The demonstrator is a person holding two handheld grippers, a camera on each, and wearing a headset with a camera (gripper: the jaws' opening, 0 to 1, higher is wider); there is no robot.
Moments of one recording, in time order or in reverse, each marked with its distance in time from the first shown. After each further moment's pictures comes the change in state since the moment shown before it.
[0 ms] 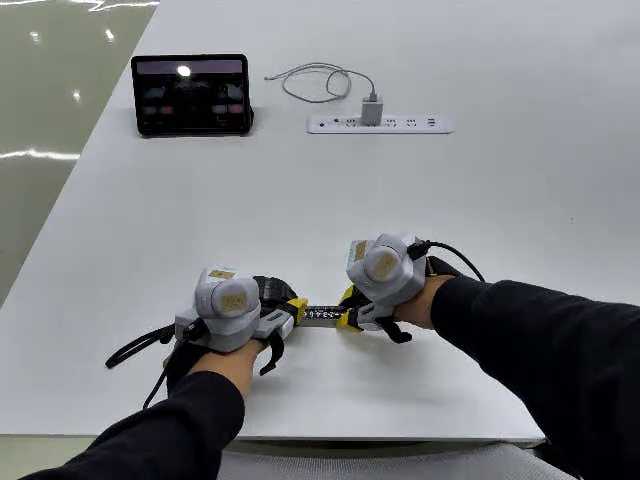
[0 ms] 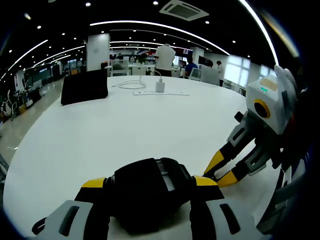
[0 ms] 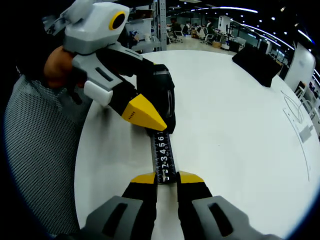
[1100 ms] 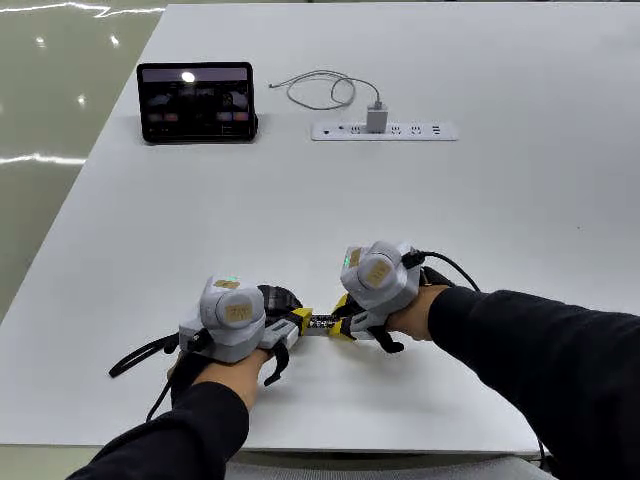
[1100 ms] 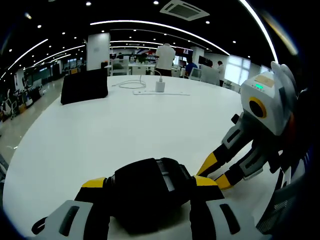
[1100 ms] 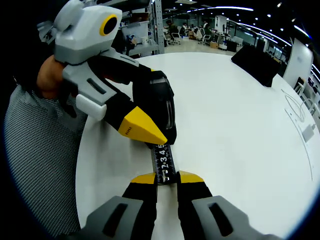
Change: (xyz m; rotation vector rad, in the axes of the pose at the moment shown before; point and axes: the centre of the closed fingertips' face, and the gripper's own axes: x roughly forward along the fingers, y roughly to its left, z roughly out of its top) left arm 0.000 0.000 0.000 -0.003 0.002 -0.003; right arm 0.010 0.001 0.013 0.033 -0.023 0.009
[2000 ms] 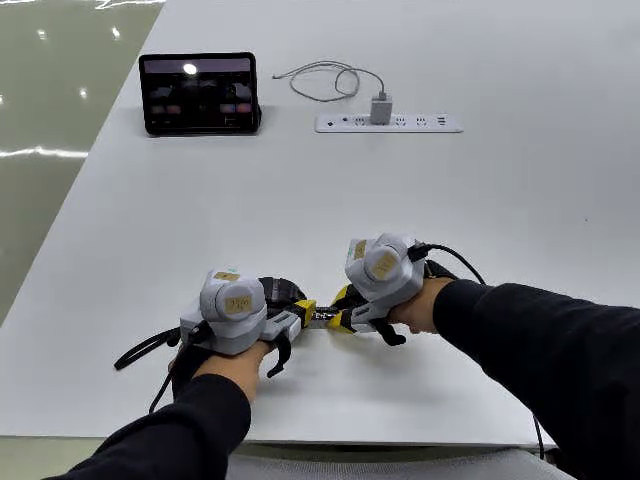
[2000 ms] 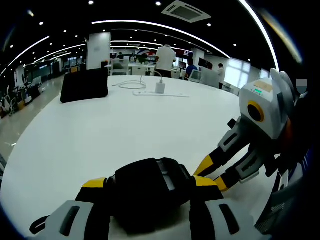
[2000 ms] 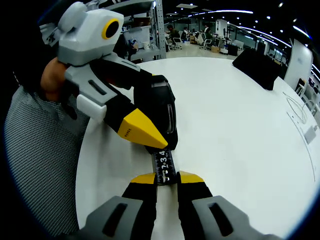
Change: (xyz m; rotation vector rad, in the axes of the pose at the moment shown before) left arm -0.001 0.002 0.001 -0.029 -0.005 -0.021; right arm 0.004 -0.001 0.007 0.006 -0.045 0.016
